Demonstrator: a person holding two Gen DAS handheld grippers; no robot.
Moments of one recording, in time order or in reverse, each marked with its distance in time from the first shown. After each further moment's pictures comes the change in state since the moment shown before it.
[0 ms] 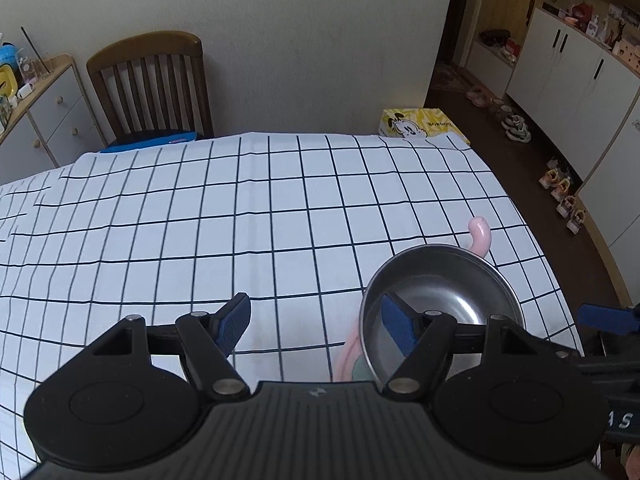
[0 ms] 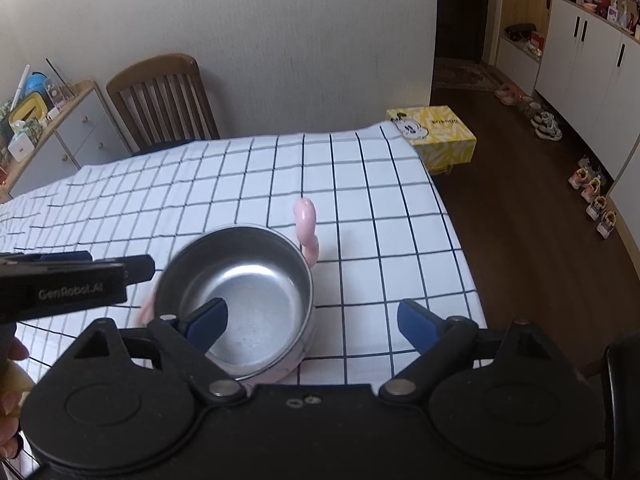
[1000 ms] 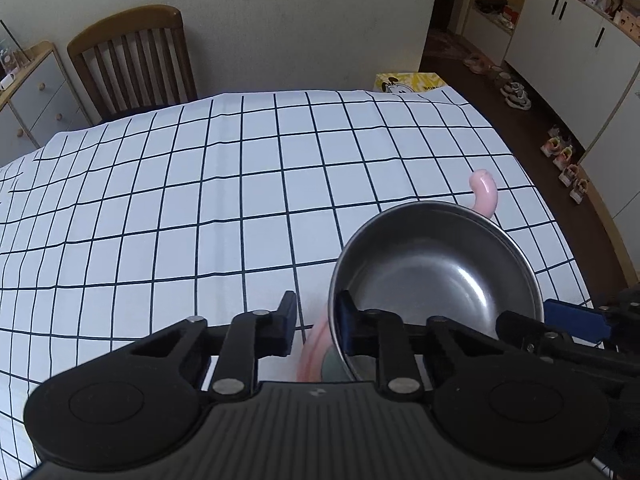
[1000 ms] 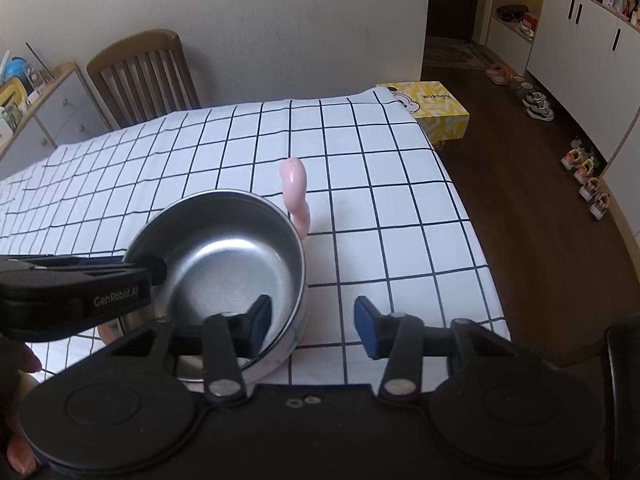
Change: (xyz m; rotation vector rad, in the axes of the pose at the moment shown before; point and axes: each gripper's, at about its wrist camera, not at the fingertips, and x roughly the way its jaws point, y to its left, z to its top) left arm 0.035 -0.020 -0.012 0.033 0.084 -0.004; right arm 0.029 0.006 -0.008 0.017 0.054 -0.039
